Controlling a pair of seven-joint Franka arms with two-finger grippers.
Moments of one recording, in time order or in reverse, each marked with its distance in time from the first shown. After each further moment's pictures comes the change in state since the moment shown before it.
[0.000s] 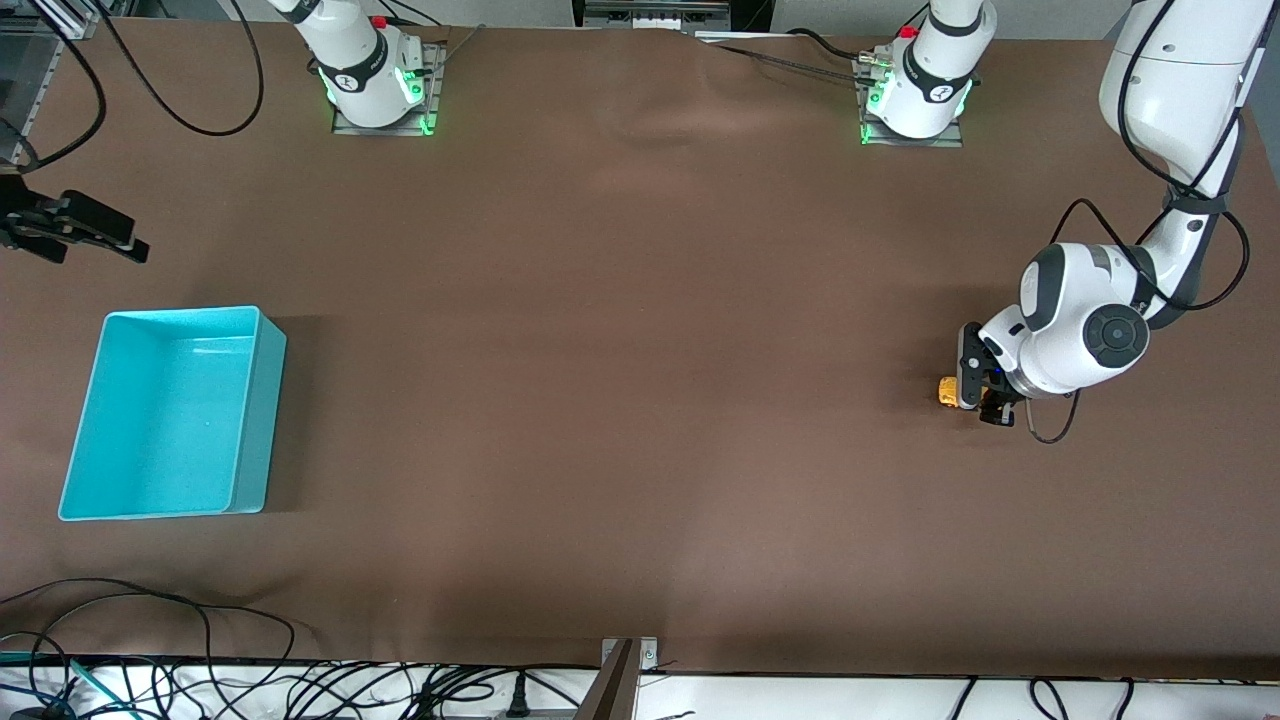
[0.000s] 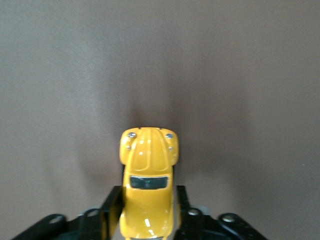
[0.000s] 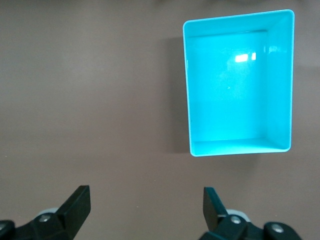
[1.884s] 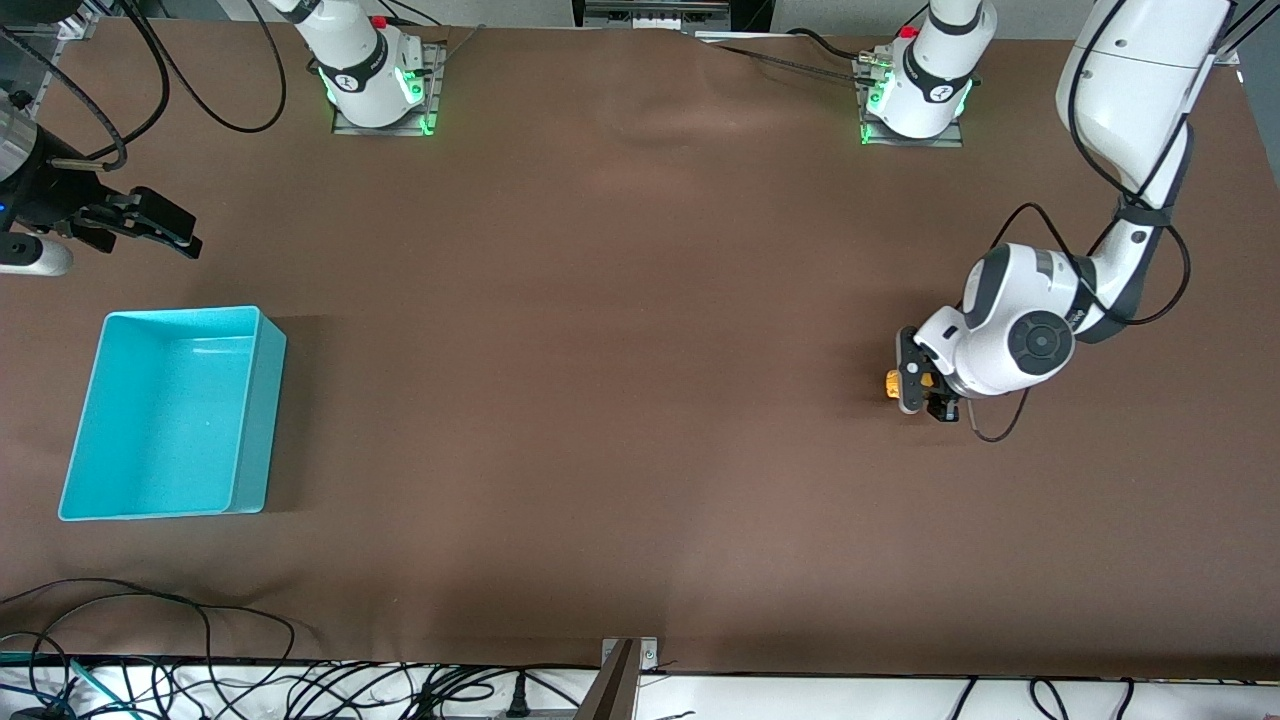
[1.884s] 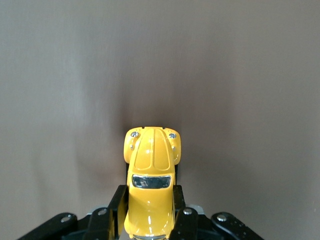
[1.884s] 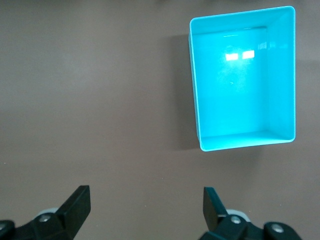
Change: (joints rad) left arm -0.046 0.017 -0.070 0.041 0.000 -0.103 -0.224; right arm -0.003 -0.021 0.103 -0.017 -0.066 0.003 0.127
